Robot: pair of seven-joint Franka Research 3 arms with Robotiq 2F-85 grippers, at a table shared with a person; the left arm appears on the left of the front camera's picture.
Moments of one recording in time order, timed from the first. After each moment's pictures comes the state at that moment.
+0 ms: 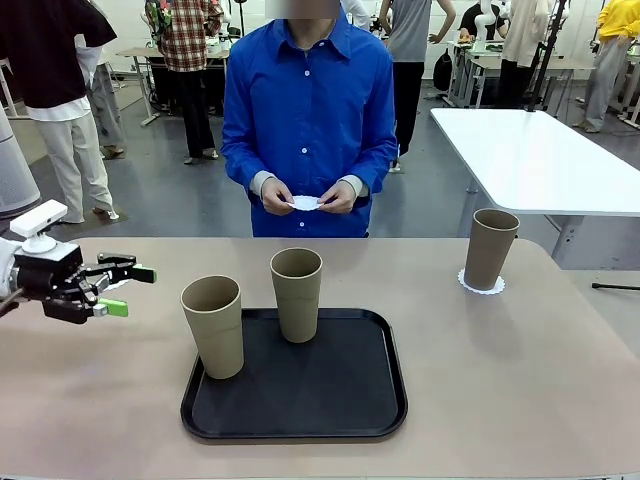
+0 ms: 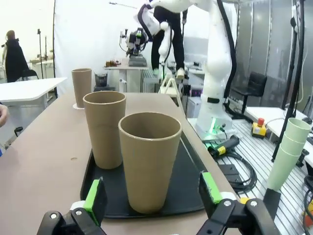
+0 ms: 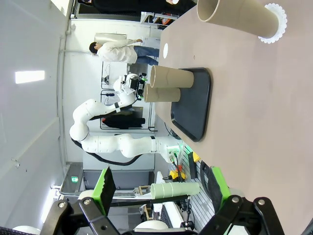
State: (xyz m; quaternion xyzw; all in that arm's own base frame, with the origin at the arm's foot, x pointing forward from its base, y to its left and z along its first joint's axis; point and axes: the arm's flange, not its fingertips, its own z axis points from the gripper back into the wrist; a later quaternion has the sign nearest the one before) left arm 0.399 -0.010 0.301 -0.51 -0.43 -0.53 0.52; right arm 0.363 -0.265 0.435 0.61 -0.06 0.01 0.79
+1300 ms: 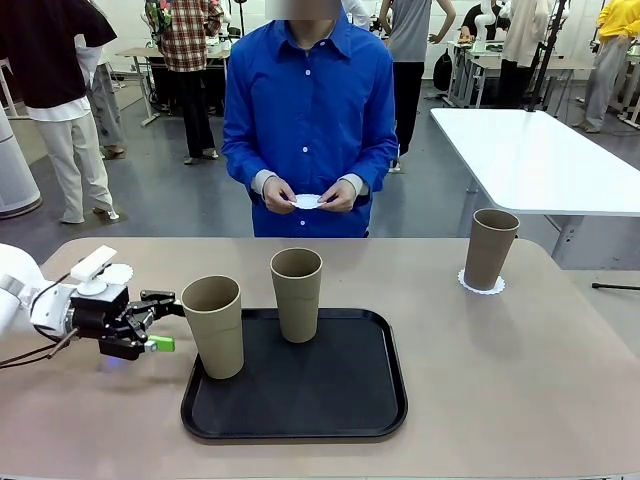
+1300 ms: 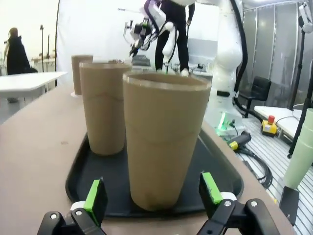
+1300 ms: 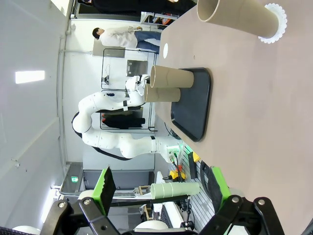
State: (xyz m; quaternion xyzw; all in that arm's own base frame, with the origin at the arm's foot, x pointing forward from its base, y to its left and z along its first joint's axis) left arm 0.406 -0.057 0.223 -0.51 -0.42 -0.52 0.53; right arm 0.363 -0.265 0.435 0.61 -0.06 0.01 0.79
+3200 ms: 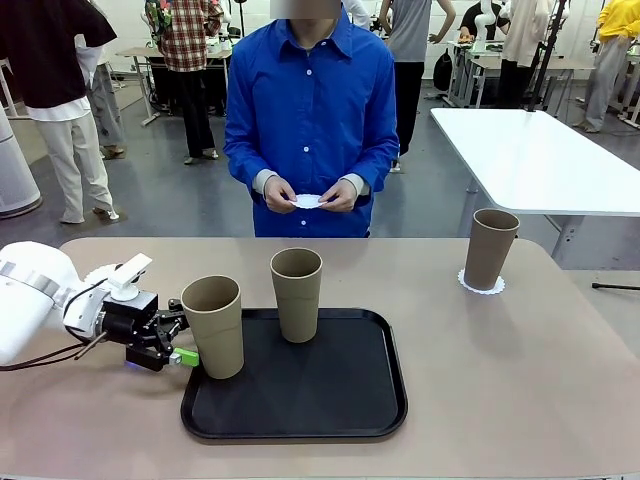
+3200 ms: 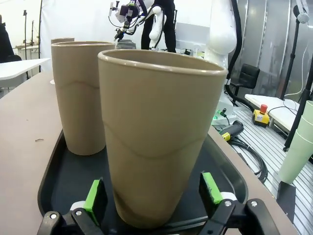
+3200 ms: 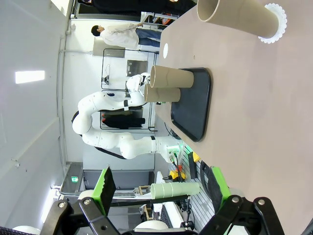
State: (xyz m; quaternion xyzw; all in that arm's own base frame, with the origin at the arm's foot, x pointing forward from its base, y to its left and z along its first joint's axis) left arm 0.406 -0.102 0.217 -0.52 -0.38 -0.56 0.52; right arm 0.363 -0.265 0.435 0.61 -0.06 0.01 0.79
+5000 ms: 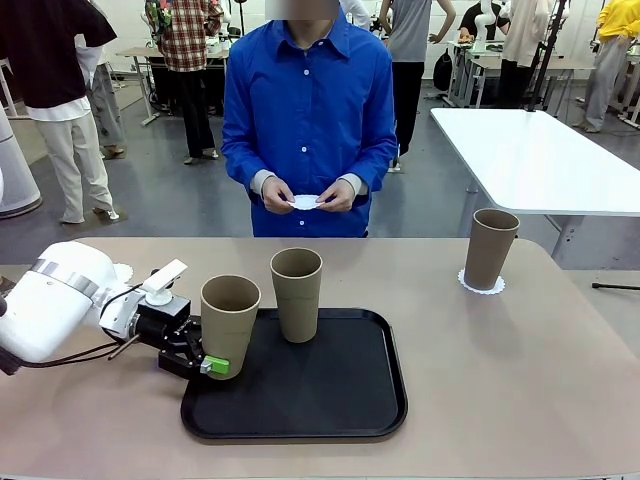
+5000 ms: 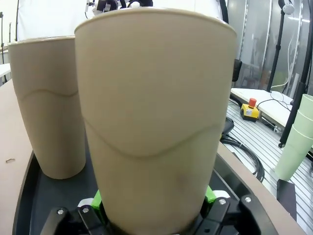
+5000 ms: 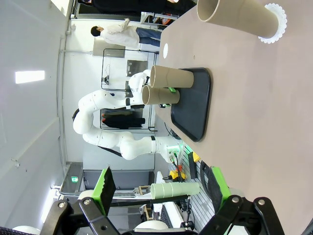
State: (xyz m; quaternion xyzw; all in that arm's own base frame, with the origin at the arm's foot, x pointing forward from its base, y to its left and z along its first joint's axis) left arm 0.409 -0.154 0.209 -0.54 -0.35 -0.59 0.49; right arm 0.363 -0.265 0.435 0.61 -0.06 0.01 0.79
